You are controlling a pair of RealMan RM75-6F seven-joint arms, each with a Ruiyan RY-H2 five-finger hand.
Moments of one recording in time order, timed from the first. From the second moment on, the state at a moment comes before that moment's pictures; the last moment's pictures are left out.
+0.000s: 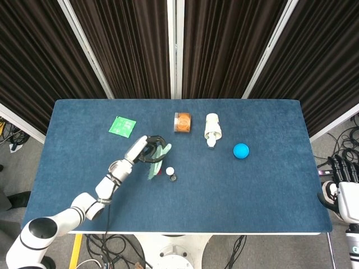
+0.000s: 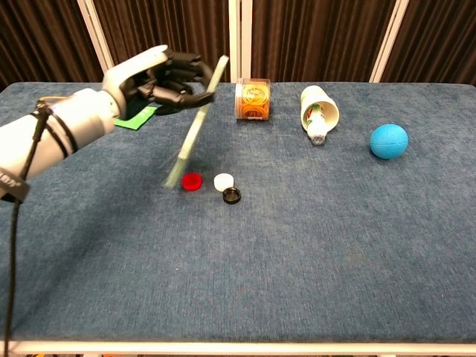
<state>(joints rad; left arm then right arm) -0.87 -1.91 -0.11 -0.70 1.52 1.08 -1.19 0.06 -1.03 0.10 -1.68 -1.40 1.47 -0.09</state>
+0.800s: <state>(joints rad) -0.90 -1.98 -0.10 -0.71 1.56 1.12 -1.12 0.05 -1.03 0.10 -1.67 -1.40 1.48 -0.07</state>
